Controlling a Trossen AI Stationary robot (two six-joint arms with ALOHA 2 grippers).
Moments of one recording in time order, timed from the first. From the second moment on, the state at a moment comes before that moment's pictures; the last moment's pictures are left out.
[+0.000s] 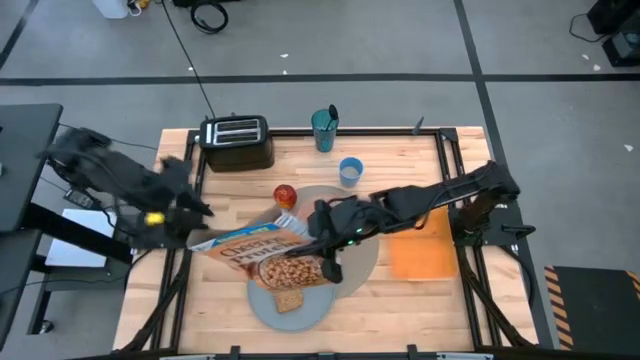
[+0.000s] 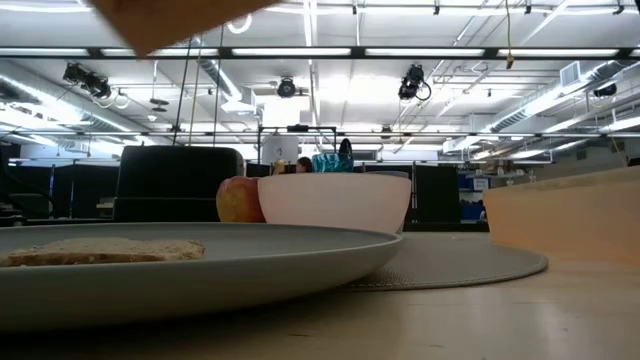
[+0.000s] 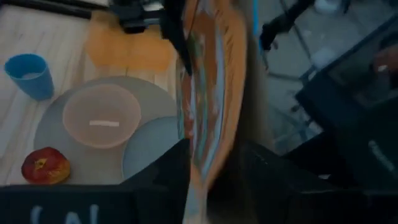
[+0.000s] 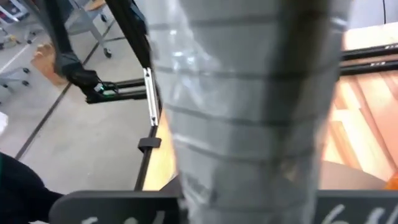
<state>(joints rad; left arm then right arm) -0.50 1.12 1.88 -1.32 -0.16 -0.47 0.30 1.76 1.76 -0.47 0.03 0.31</state>
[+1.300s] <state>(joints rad) -0.36 1.19 1.64 -0.56 -0.34 -0.13 0.29 1.44 1.76 -0.60 0.15 0.22</state>
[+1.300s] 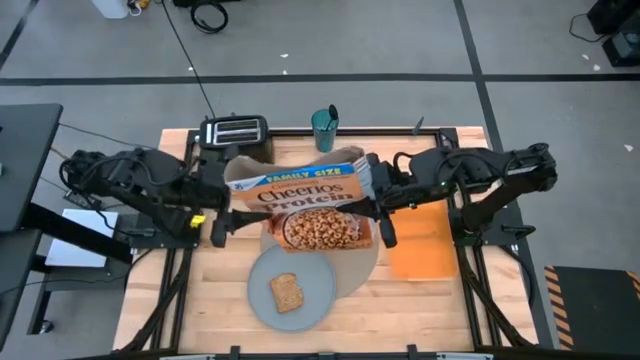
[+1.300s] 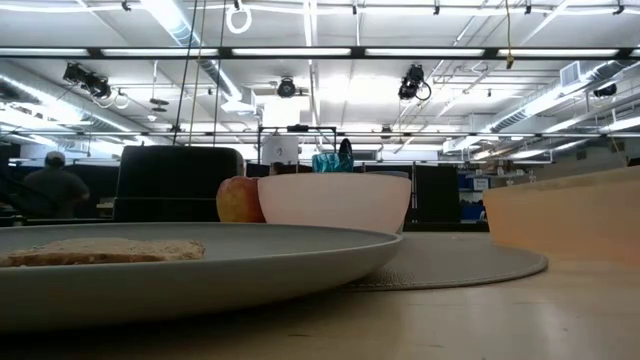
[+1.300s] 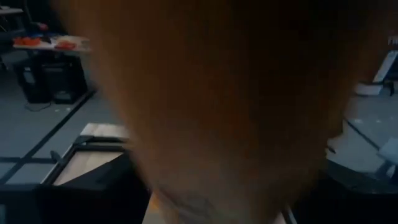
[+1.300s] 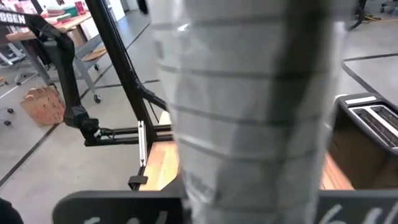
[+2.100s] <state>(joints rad) -0.36 1.14 1.64 -0.46 -0.37 -0.12 0.29 1.38 1.76 -0.50 0.20 0.13</state>
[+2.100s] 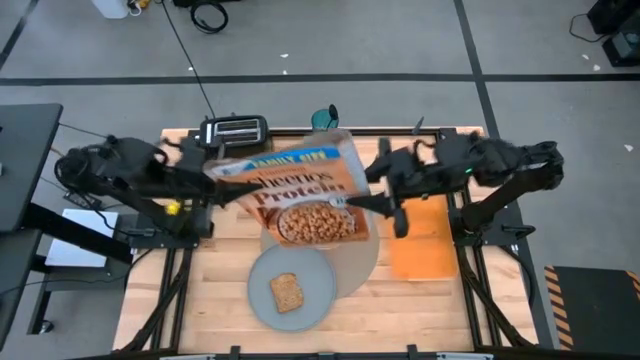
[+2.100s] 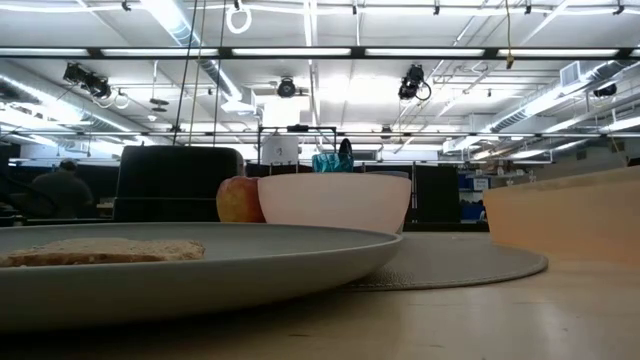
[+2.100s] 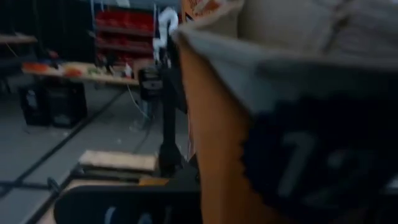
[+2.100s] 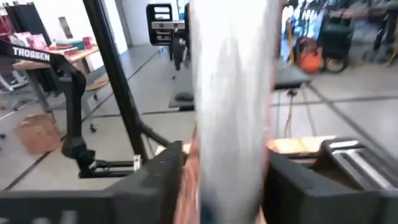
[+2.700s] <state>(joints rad) -0.36 1.01 1.64 -0.21 -0.46 0.05 0.28 1.14 1.39 -0.41 0.44 0.24</state>
